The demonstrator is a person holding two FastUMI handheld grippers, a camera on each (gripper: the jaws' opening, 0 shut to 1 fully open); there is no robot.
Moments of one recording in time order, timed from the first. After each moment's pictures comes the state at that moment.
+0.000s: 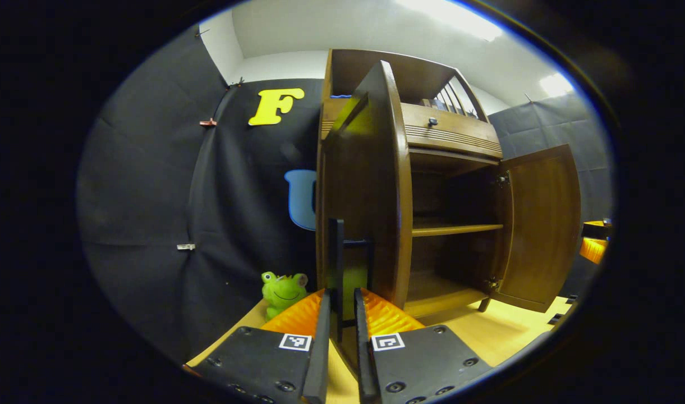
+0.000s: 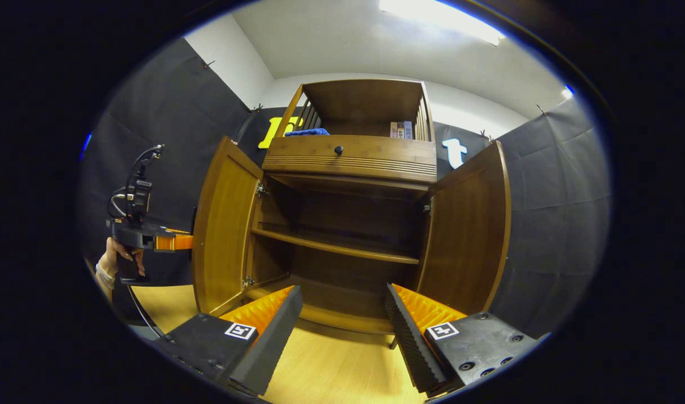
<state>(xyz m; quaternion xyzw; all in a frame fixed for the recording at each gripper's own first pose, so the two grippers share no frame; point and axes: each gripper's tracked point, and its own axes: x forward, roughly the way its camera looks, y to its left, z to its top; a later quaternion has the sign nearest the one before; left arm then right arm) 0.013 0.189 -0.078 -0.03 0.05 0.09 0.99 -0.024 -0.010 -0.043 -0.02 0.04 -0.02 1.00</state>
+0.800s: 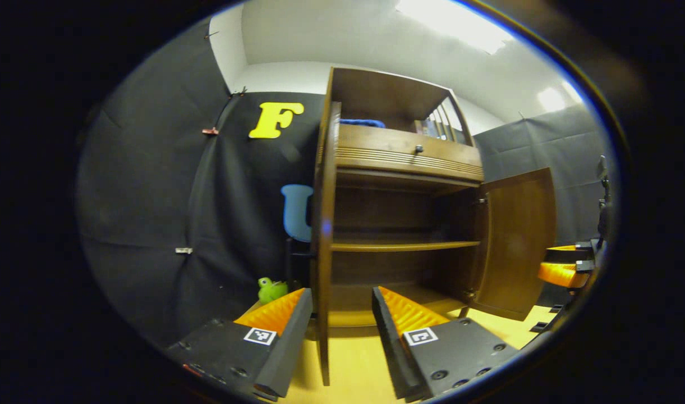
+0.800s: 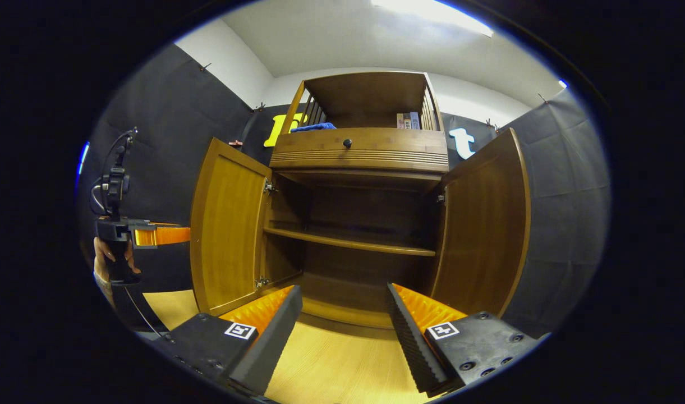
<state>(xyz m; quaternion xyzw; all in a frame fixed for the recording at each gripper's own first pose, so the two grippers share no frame) -0.035 0.144 -0.042 -0.04 0.01 0.04 1.00 -0.015 0.010 -0.053 0.01 0.06 0.00 1.00</state>
